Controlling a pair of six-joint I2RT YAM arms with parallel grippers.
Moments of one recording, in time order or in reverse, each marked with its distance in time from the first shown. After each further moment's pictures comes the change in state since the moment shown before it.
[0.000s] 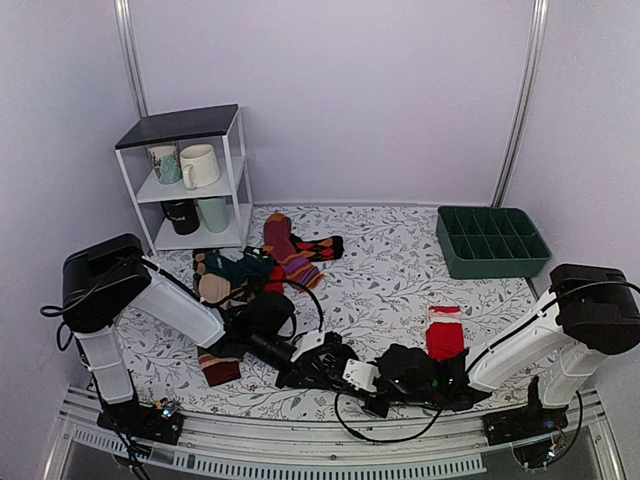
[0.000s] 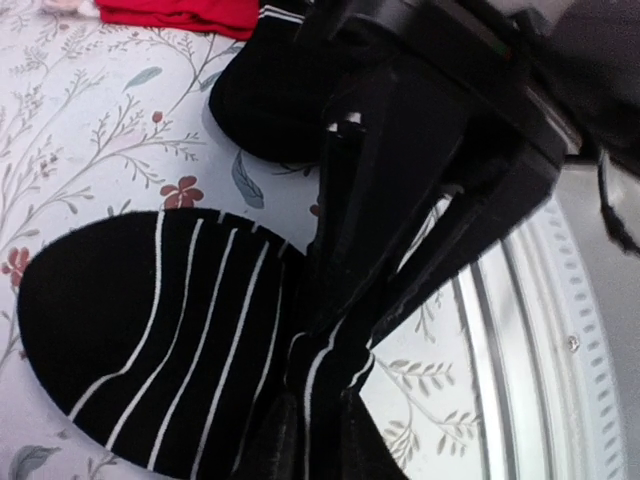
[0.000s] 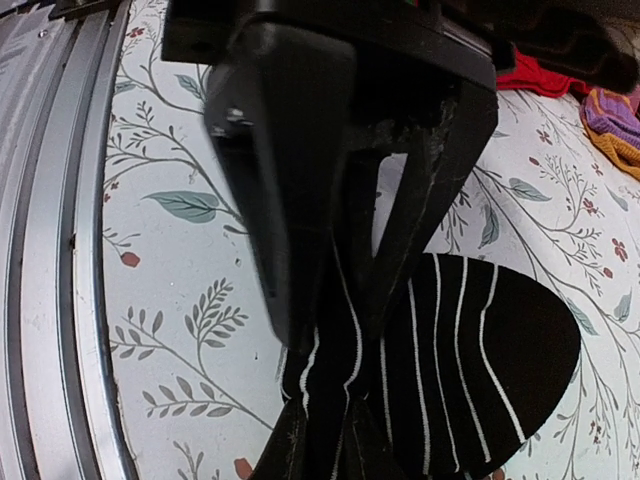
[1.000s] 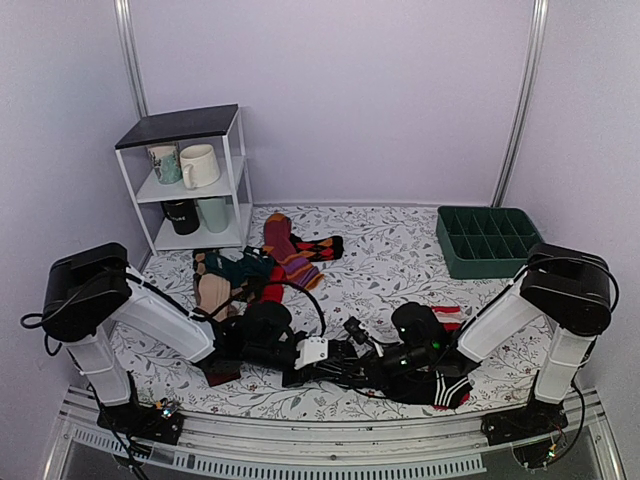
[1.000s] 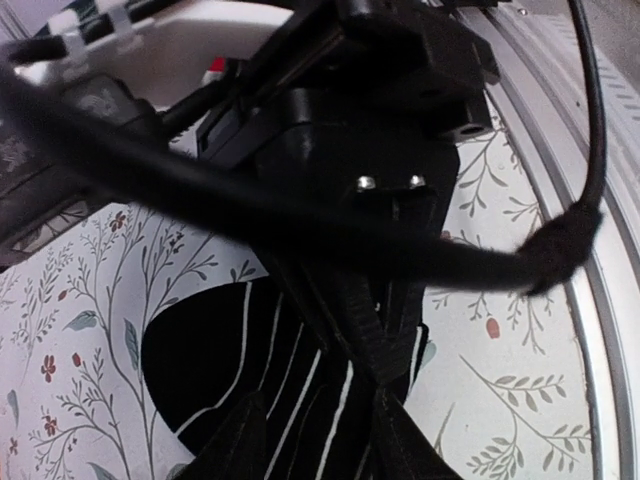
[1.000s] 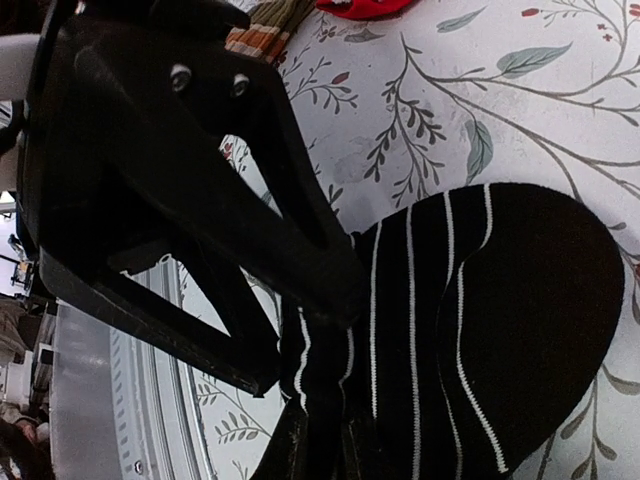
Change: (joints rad) left arm -0.110 -0.103 -0.085 0.175 -0.411 0.216; right arm -0.328 0.132 0.012 0.134 -0.651 0.526
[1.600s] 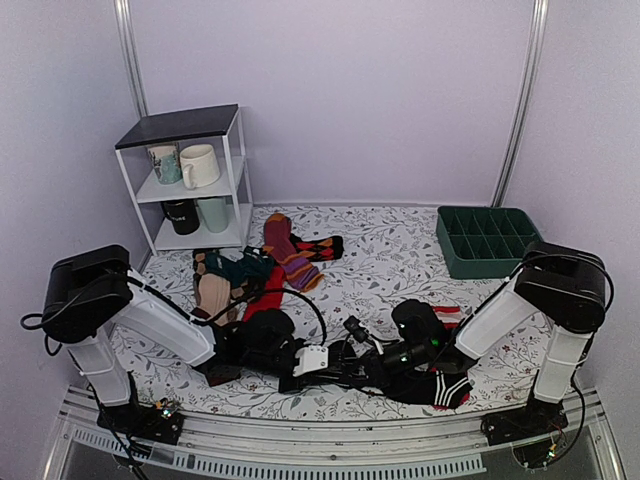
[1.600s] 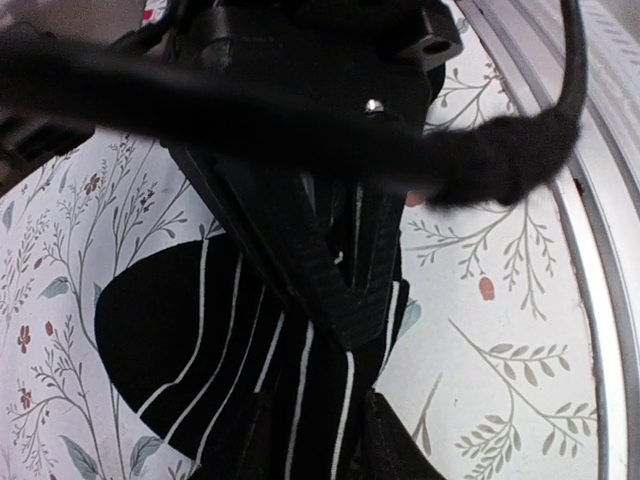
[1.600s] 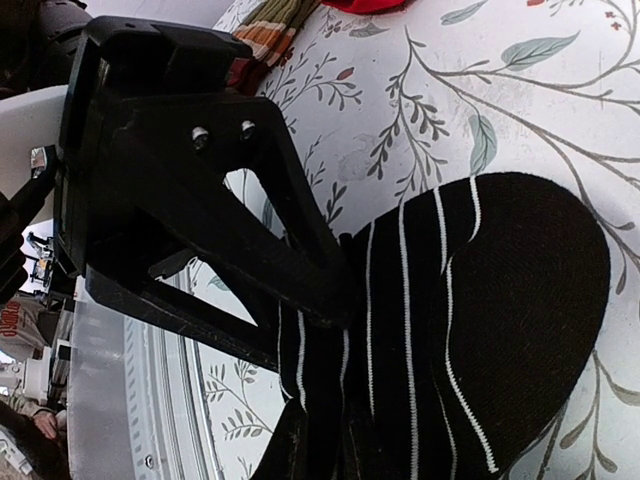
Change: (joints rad) left arm -0.033 0.010 -0.006 -0.071 -0.055 0.003; right arm -0.033 0.029 0.013 0.009 -0.078 0.014
